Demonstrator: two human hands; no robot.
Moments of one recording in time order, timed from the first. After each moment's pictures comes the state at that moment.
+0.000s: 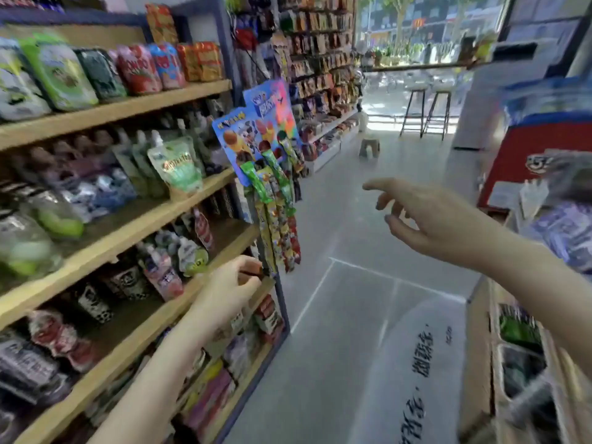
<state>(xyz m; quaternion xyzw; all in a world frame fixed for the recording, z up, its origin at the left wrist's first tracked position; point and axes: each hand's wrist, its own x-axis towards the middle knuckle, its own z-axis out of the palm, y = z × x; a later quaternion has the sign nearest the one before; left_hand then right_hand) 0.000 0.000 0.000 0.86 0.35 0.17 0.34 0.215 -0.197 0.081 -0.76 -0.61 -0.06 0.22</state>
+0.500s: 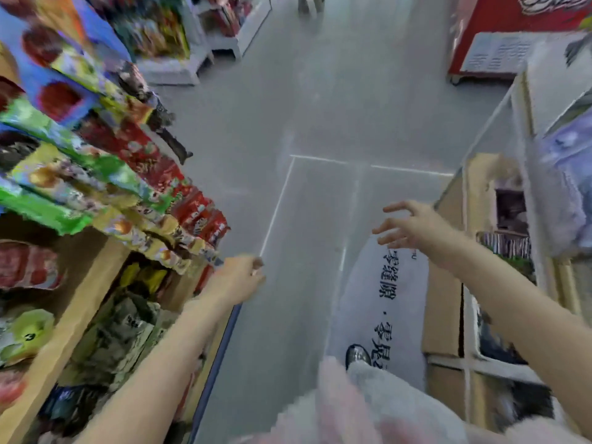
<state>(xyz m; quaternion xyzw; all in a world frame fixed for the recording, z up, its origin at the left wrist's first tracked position) 0.353 0.119 -0.178 0.91 0.30 -0.18 0.21 0.540 -0.101 -0.147 -0.75 -0.04 0.40 0.52</state>
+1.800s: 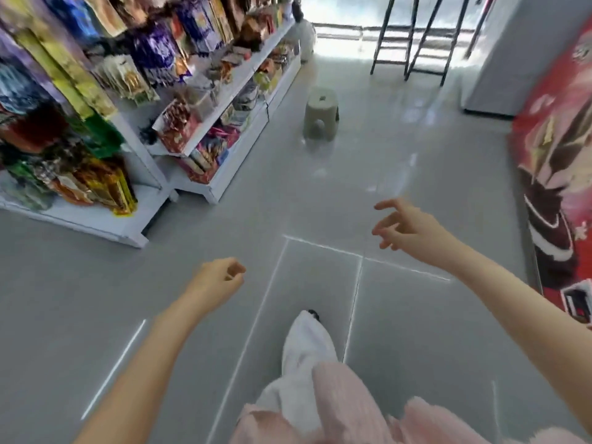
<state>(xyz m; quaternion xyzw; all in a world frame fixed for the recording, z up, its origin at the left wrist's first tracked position) 1.598 0.965 -0.174 0.88 0.35 -0.10 0.30 1.800 0.731 -0.128 -0.84 -0.28 0.27 0.37</state>
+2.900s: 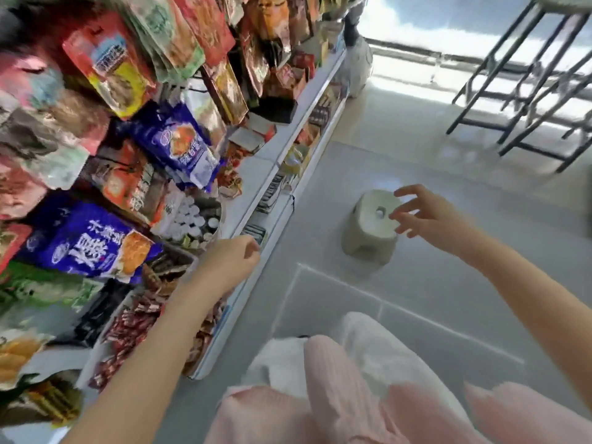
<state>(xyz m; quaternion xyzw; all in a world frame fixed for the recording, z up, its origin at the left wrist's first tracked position) 2.440 1.729 -0.164 0.89 0.36 -0.14 0.24 2.664 1.515 -0.140 -0.83 -0.27 0.31 0.37</state>
